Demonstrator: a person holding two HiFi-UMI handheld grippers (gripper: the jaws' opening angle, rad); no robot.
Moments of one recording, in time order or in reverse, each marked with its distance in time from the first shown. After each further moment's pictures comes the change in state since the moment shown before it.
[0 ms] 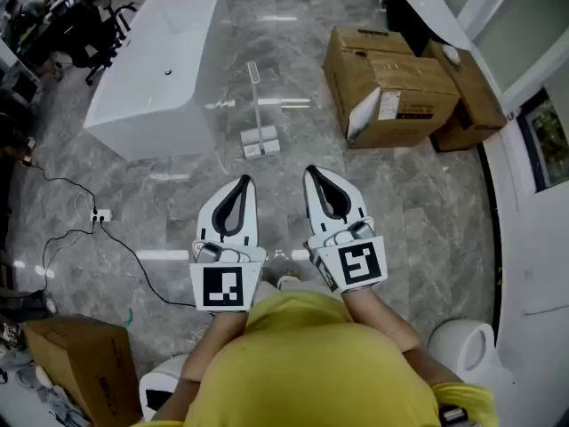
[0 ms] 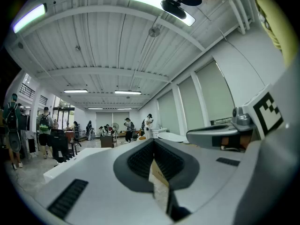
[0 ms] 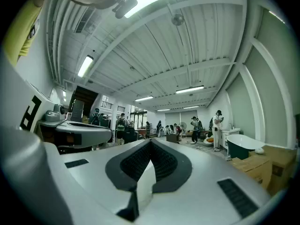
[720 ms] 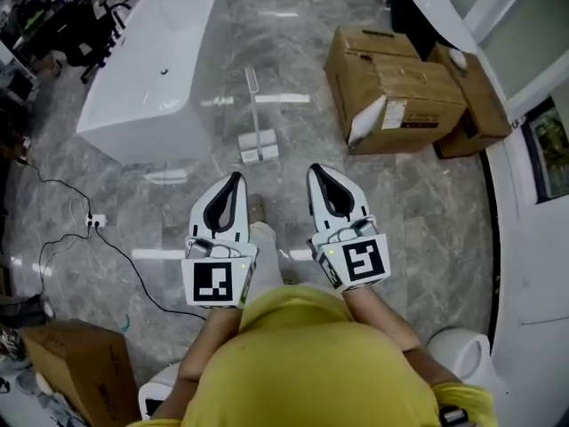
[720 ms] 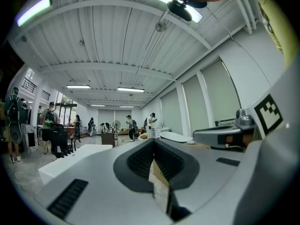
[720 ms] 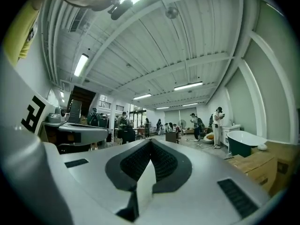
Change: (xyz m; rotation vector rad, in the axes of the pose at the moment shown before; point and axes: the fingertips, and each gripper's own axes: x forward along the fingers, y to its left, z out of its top) left arm 0.075 0.044 -0.028 -0.019 0.014 0.015; right arm 0.066 -0.050 -0.029 0.024 0.010 -0.008
